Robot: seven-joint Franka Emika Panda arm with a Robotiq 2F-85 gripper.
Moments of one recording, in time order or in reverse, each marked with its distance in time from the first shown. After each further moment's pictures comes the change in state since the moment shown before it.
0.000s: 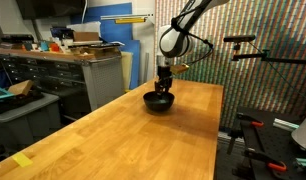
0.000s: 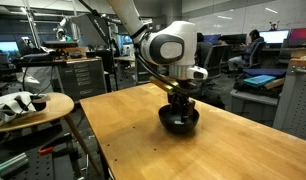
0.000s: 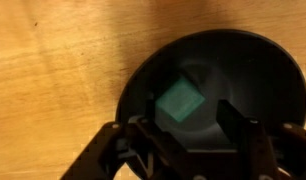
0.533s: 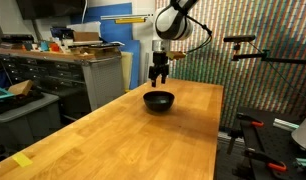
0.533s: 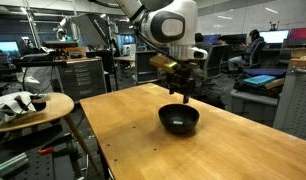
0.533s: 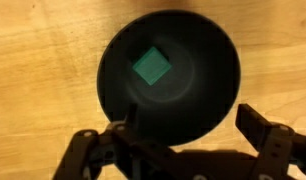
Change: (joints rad) arm 0.001 -0.100 0.026 0.053 0.014 -0.145 0.001
